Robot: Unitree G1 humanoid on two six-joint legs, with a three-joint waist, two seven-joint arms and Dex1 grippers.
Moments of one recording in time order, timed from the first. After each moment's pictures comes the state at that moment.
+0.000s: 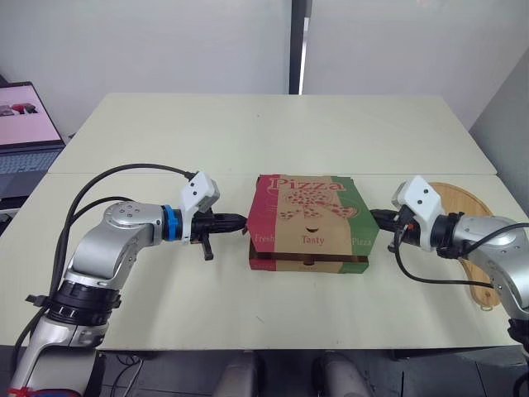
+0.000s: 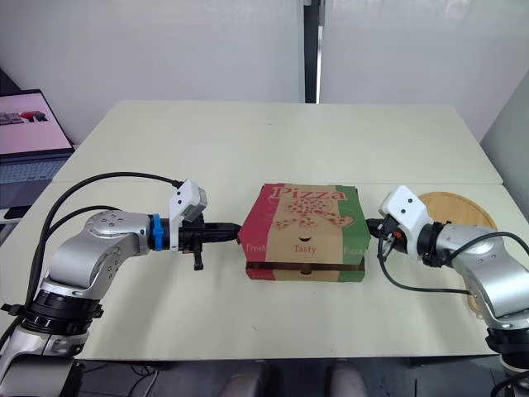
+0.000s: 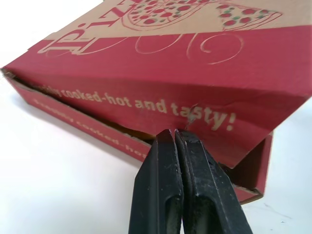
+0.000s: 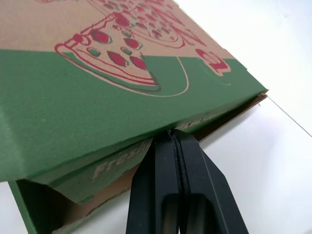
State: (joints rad) left arm -0.49 0.76 -0.08 -0.06 -0.43 0.60 -1.08; right arm -0.29 -0.84 0.01 -0.39 0.33 0.66 0.77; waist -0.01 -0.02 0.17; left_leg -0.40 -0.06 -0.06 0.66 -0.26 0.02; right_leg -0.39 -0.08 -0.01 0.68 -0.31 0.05
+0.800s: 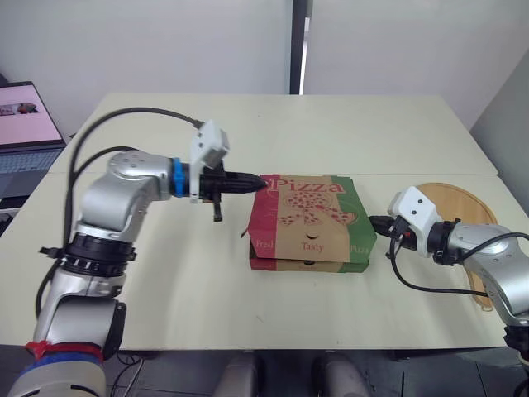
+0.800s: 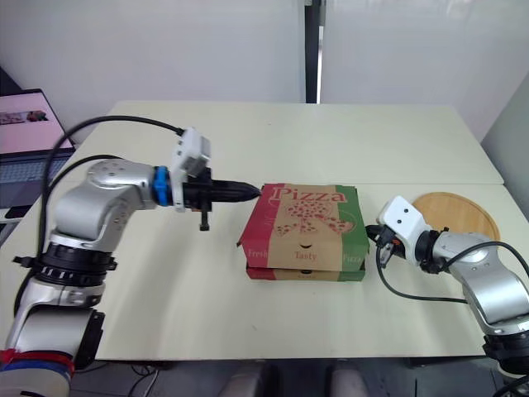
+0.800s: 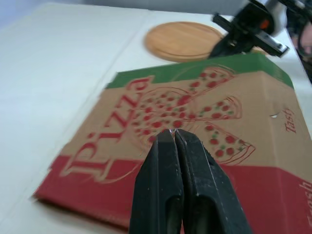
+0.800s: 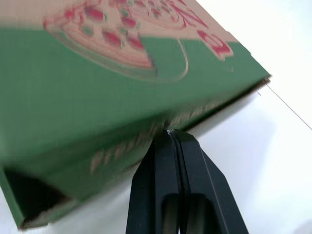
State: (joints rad) left arm -0.81 0.67 -0.17 0.12 -0.39 0.51 -1.25; right arm -0.27 -0.83 0.03 -0.35 0.27 0.59 0.77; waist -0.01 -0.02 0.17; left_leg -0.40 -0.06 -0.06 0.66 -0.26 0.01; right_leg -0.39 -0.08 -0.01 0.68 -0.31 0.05
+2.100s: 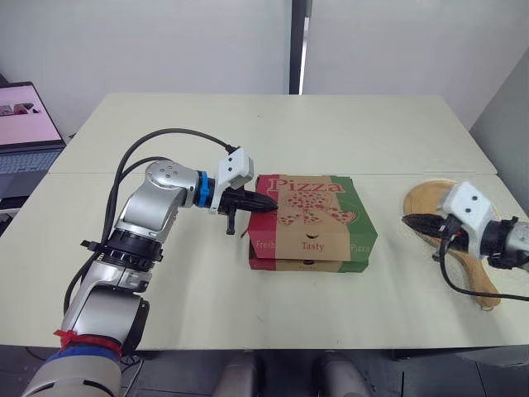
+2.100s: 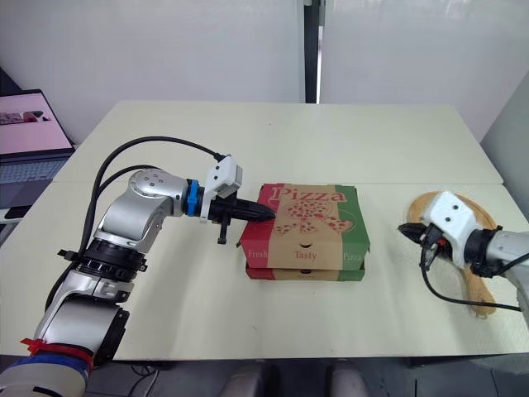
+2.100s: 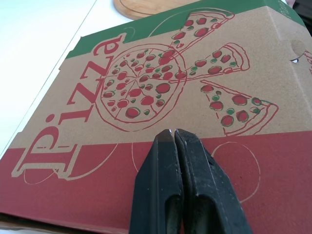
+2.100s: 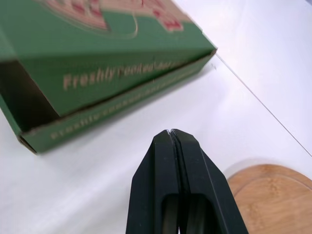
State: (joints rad) left arm -0.84 0.60 -0.23 0.29 -0.25 0.36 -1.35; right arm -0.17 -0.97 -0.25 -0.38 0.38 0.61 0.92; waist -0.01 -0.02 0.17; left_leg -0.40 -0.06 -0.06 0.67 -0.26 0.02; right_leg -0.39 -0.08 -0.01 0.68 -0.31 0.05
